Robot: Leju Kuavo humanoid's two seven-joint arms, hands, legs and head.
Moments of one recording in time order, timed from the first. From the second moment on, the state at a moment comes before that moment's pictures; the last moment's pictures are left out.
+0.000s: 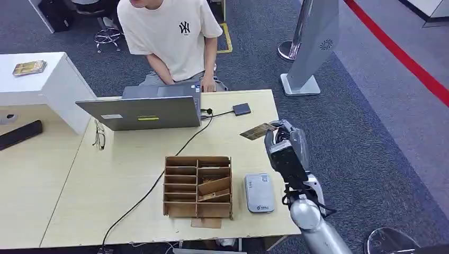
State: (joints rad) left arm -0.07 0.03 -0.80 -0.18 0.33 0.22 0.23; right arm -0.13 -0.01 0.31 -1.55 0.33 -0.39 -0.14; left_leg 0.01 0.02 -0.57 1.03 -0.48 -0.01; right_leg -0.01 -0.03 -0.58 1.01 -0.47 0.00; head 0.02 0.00
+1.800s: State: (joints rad) left arm -0.06 0.04 -0.75 -0.18 0.39 0.23 0.23; right arm 0.00 -0.21 0.36 -1.48 0.58 -0.09 0.15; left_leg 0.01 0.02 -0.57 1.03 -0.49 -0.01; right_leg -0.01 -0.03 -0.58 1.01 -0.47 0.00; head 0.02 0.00
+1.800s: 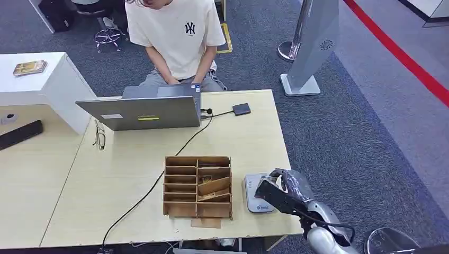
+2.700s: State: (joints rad) left arm -0.06 0.04 -0.75 -0.18 0.39 0.23 0.24; right arm -0.02 -0.19 0.42 -1.42 0.65 -0.07 0.19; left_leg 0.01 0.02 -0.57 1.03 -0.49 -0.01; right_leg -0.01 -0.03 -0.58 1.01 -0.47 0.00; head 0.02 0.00
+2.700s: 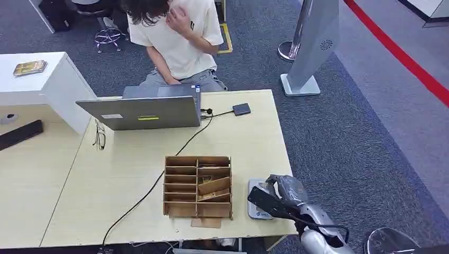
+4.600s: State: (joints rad) left arm -0.06 0.04 -0.75 -0.18 0.38 0.23 0.24; right arm 0.00 -0.19 0.38 -1.39 0.44 -0.05 0.09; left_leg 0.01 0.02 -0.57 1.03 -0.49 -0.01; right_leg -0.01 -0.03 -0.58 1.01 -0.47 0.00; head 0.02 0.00
